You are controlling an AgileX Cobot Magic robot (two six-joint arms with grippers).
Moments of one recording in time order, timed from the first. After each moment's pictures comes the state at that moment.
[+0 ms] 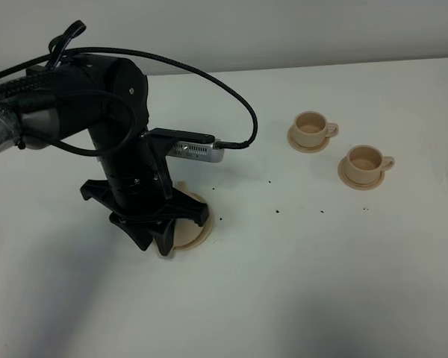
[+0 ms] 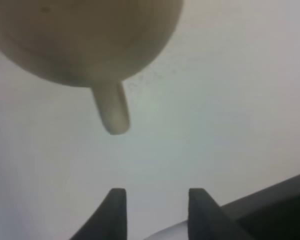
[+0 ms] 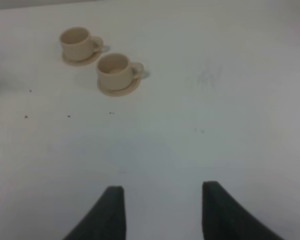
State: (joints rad) left arm -0.48 1.92 -1.37 -0.14 1.19 -0.05; right arm -0.03 -0.01 -0.49 0.19 1.06 -0.10
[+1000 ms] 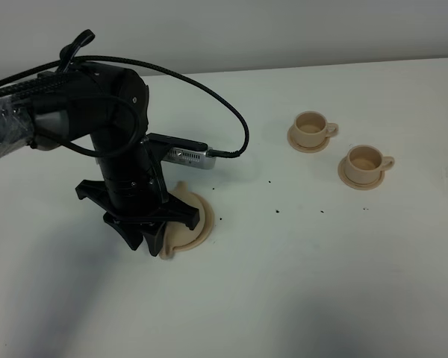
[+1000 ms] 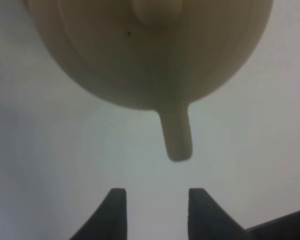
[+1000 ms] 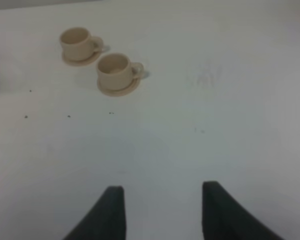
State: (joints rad) left arm -0.46 1.98 -1.37 -0.08 1.16 -0.04; right arm -0.03 -0.01 -0.49 0.19 1.06 -0.10
